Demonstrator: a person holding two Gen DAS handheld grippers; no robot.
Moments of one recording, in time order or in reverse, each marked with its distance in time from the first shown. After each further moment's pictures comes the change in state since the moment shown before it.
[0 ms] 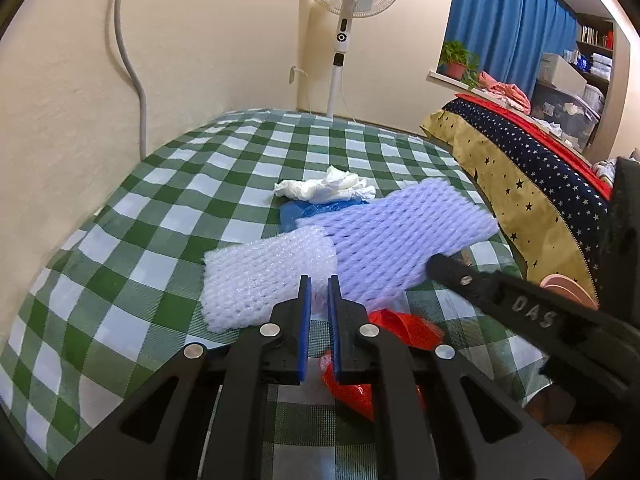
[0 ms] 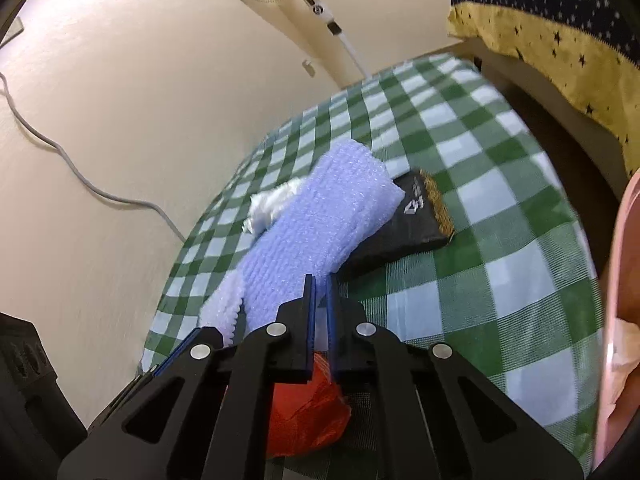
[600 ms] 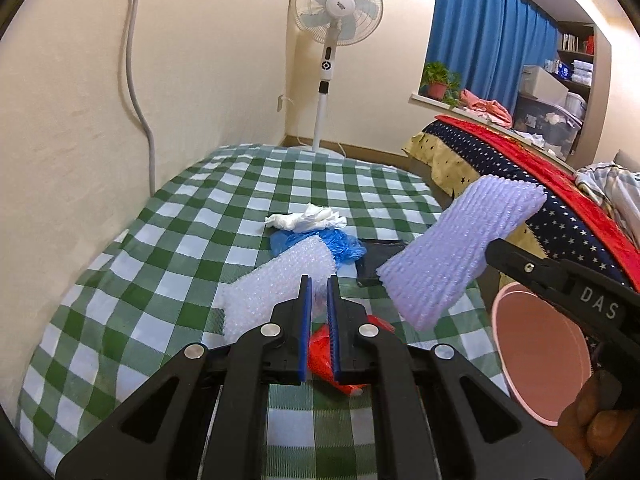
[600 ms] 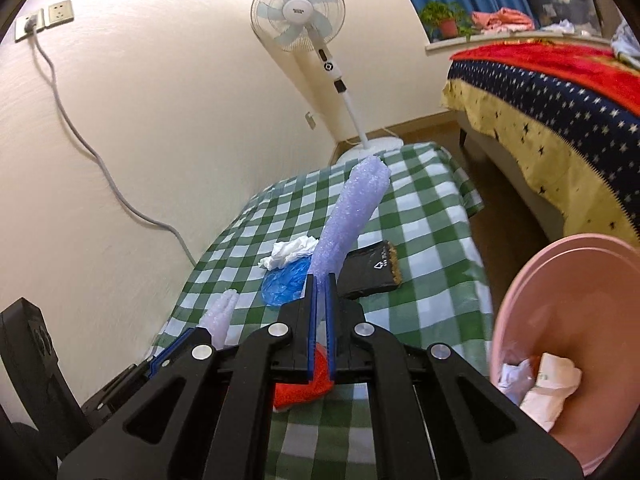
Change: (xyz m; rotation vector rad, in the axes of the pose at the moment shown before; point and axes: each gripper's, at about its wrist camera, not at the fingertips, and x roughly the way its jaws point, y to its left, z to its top) left arm -0.064 -0.012 0.002 0.028 -0.084 -0.041; right arm -0.106 0.031 -0.001 -0.133 -0.152 -0.094
